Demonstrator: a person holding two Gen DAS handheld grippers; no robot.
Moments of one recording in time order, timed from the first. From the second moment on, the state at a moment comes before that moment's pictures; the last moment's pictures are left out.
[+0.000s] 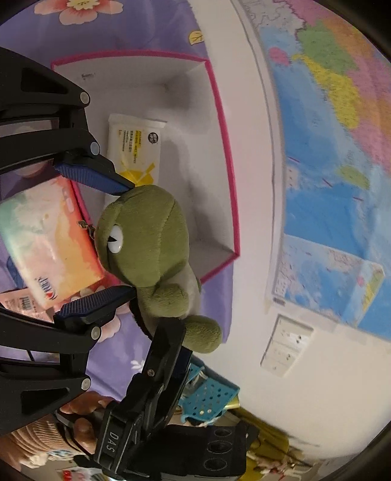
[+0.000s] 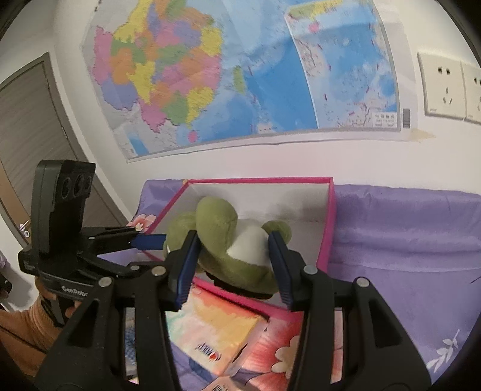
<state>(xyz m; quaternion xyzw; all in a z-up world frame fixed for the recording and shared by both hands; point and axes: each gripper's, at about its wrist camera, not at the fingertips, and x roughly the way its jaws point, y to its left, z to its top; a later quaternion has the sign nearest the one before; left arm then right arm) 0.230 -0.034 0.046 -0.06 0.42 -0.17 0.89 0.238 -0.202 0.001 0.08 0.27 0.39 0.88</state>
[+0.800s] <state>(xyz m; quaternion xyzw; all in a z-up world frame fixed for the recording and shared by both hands) 0.177 -0.032 0.060 -0.02 0.37 -0.19 0.91 0.206 -0.223 -0.002 0.11 0.29 0.38 0.87</state>
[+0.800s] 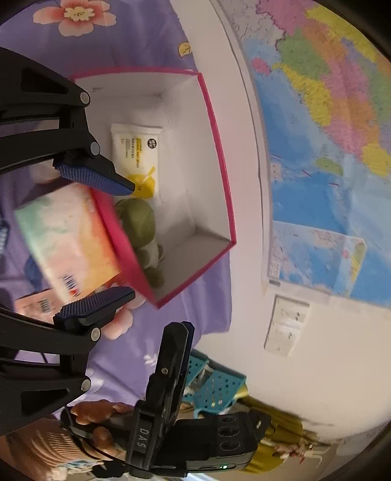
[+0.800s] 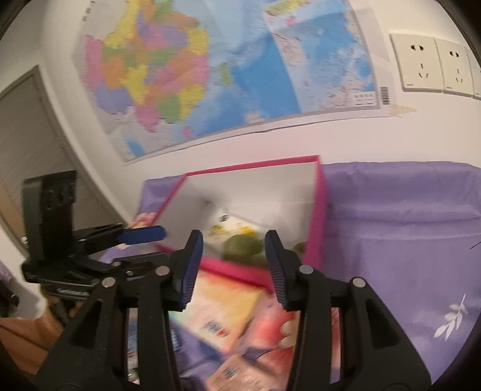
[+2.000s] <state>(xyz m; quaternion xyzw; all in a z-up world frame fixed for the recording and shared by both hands) 0.047 -0.064 -0.005 0.01 0.42 -0.28 0.86 0.056 -0.221 -0.124 0.05 0.47 0.35 0.81</state>
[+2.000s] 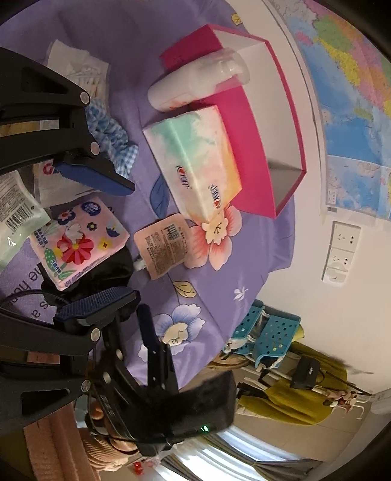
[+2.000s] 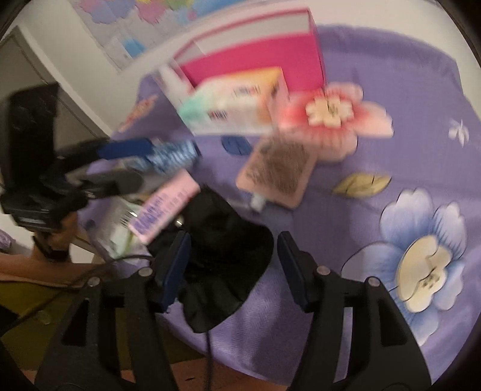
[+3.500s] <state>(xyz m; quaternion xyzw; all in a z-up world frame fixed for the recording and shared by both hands) 0.124 -0.073 0.031 -0.06 0.39 -0.31 0.87 0.117 -0.210 0.013 0.06 0.25 0.43 0.87</state>
